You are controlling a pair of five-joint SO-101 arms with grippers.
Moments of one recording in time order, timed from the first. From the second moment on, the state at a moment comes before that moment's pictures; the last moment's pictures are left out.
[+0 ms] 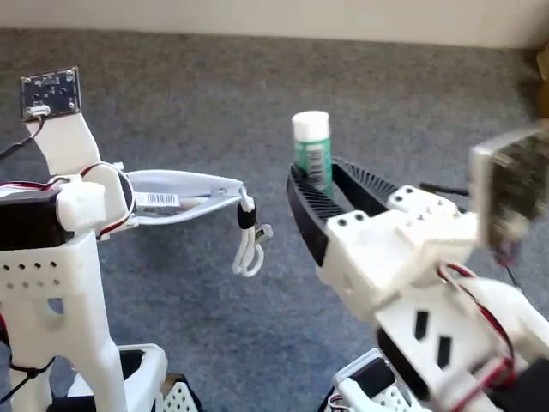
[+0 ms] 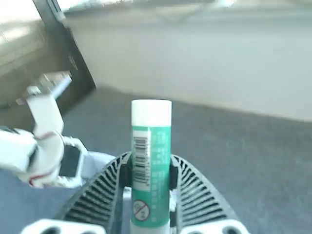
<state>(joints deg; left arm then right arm) -11.5 -34.1 2.9 100.9 15.4 -36.6 -47.6 -20.4 86.4 -12.4</state>
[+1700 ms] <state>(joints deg) -11.7 -27.6 0.5 101.1 17.6 -46.2 -50.7 30.4 -5.6 -15.2</state>
